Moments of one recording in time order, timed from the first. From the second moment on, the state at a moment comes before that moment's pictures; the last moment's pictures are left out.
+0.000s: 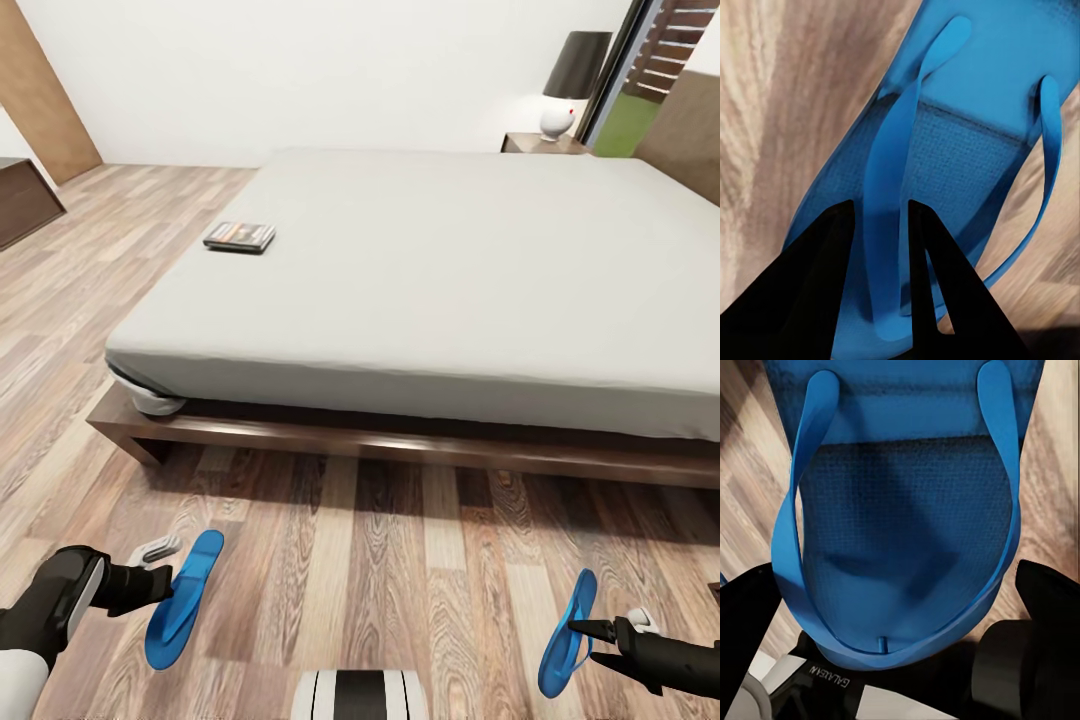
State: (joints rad) left arm -0.57 0.30 0.26 -0.75 -0.09 0.97 -0.56; right arm -0.47 -0.55 -0.11 -0.41 -0.36 0.83 1.06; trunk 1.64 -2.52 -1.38
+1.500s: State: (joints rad) left arm -0.56 0.27 0.30 -0.73 -0.08 0.83 -0.56; right arm -0.47 -0.55 -0.11 -0.41 -0.36 0.83 1.06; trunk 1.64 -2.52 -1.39
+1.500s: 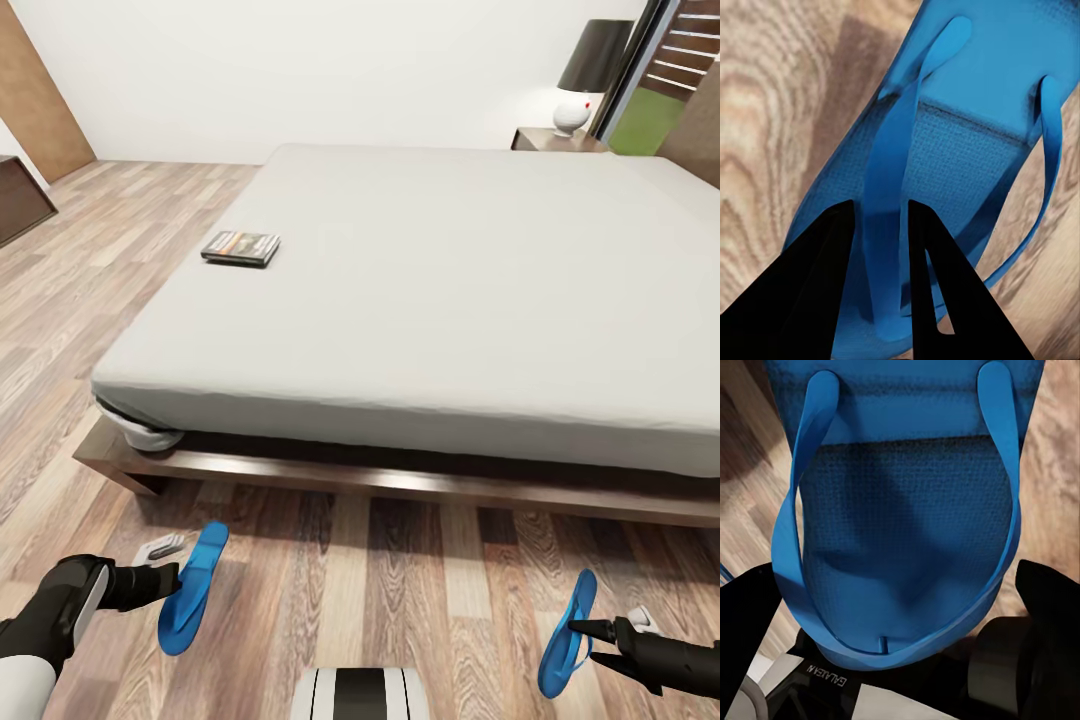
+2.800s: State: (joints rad) left arm -0.56 0.27 0.30 -0.73 -0.08 0.83 -0.56; right arm -0.47 -0.55 -0.11 -0.41 -0.36 0.83 1.06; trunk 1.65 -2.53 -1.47
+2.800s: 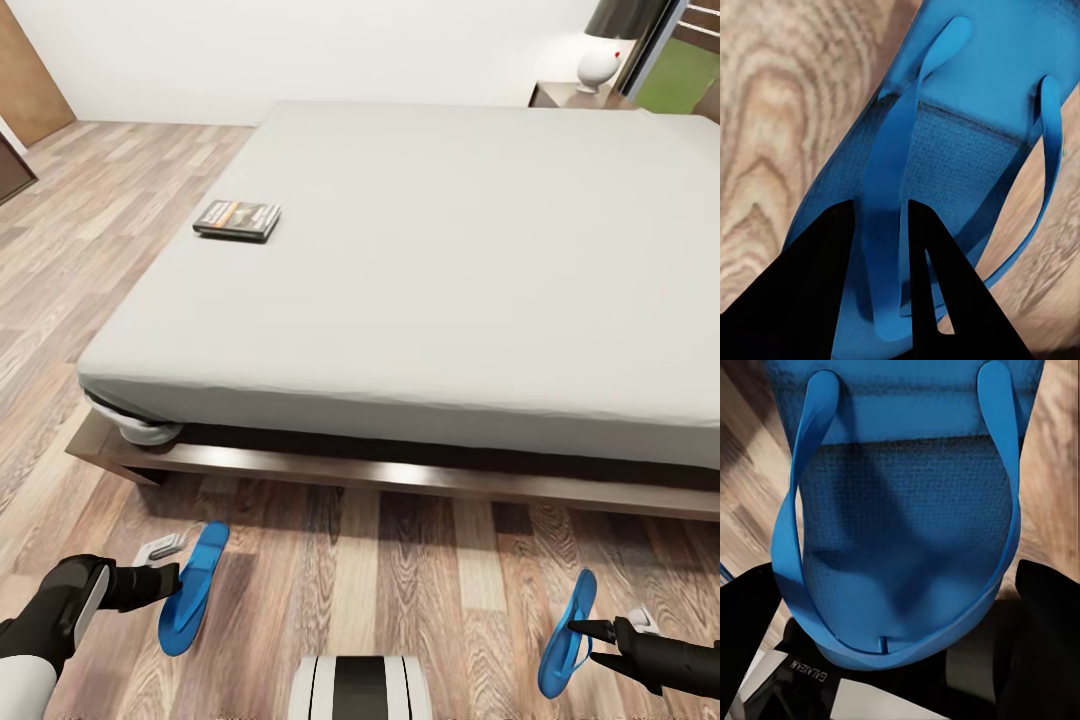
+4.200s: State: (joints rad) left arm -0.56 0.27 0.30 -0.73 -0.08 0.83 -0.56; right arm -0.47 -0.56 -0.10 -0.44 -0.35 0.83 1.43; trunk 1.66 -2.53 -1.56
